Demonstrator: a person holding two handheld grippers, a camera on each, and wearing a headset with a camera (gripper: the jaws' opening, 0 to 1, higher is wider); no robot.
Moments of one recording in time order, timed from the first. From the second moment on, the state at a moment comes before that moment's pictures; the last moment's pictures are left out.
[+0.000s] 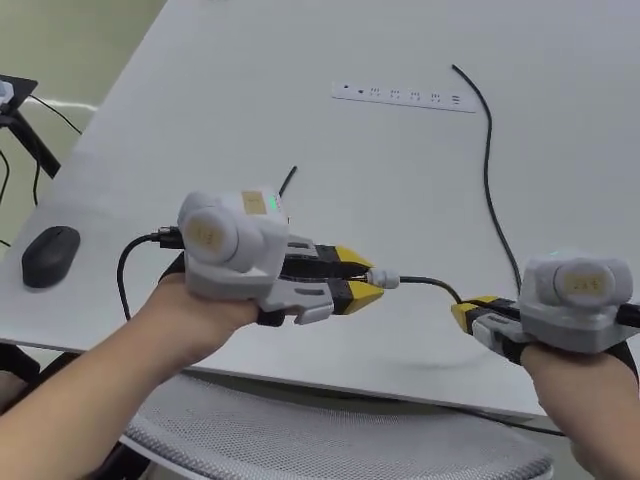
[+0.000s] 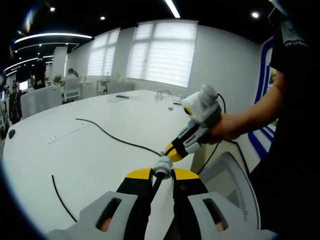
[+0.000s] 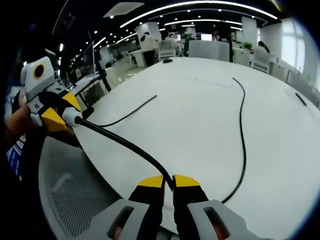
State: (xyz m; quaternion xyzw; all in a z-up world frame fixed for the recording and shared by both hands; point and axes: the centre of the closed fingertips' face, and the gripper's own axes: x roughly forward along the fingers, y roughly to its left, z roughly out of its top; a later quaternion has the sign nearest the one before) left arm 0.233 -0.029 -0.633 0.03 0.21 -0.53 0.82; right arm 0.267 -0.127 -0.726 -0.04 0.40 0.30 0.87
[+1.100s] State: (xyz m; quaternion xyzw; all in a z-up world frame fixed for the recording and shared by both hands) left arm 0.250 -0.025 -0.636 0.03 0.22 -0.51 0.83; right arm 0.261 -0.067 -0.657 -0.18 0.29 0.43 0.83
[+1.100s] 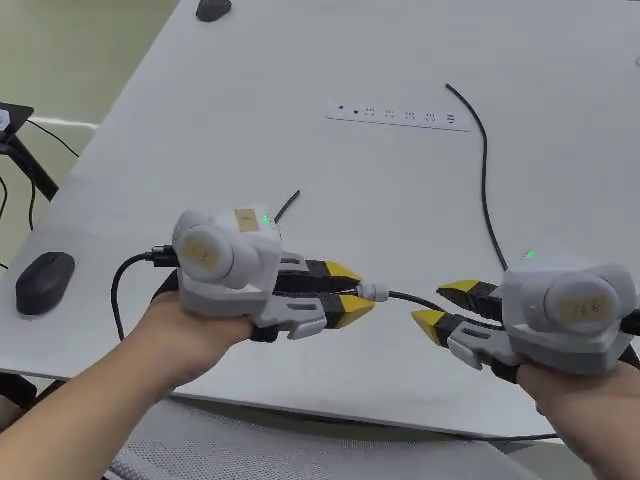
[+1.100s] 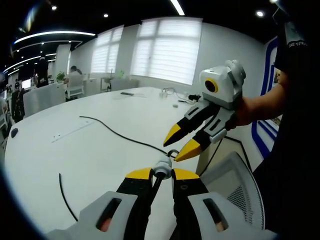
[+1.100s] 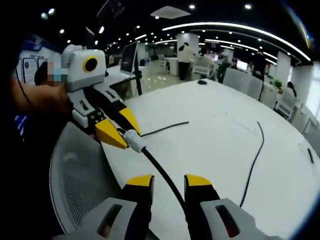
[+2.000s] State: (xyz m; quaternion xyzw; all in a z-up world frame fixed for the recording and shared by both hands) left arm 0.247 -0.021 -0.639 0.04 0.23 -0.51 0.83; right arm 0.258 -0.037 -0.653 -0.23 0.26 0.48 0.81
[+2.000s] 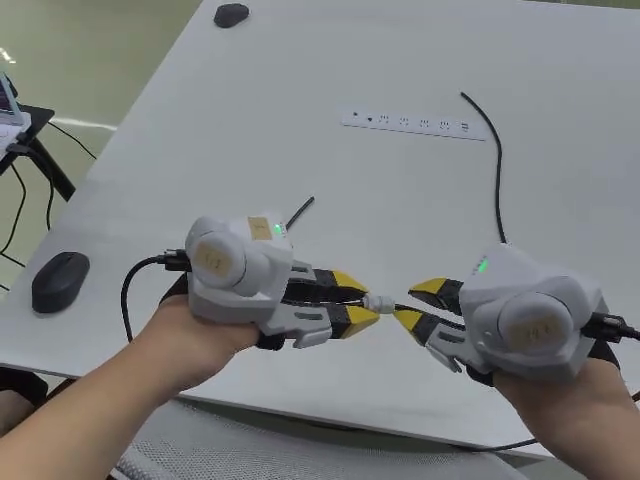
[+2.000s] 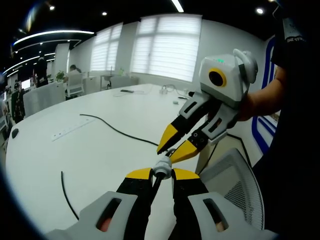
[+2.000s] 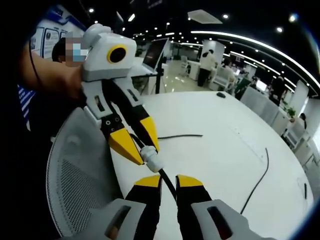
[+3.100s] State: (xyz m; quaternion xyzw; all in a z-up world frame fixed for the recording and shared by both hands) left arm 0.248 -0.018 -0.634 0.03 0.23 -0.51 0.83; right arm 0.276 -0.083 -0.680 -0.12 0.31 0.38 0.86
